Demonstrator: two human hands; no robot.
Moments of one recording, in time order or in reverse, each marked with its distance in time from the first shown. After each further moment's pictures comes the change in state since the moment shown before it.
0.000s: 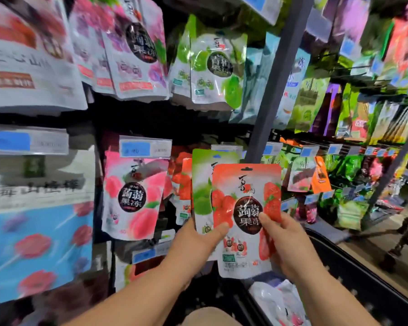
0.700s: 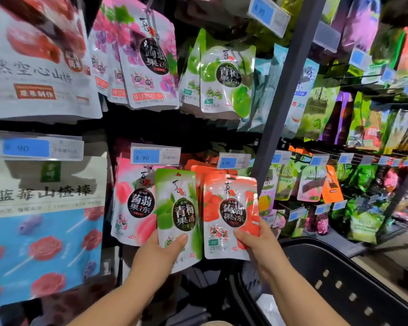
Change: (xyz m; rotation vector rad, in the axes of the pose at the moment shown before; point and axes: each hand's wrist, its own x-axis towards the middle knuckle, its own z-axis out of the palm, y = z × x) left_hand -0.009 -0.019 -0.062 0.184 0.295 -0.028; right_hand 0.043 0.052 0.030 0.197 -0.115 0.147
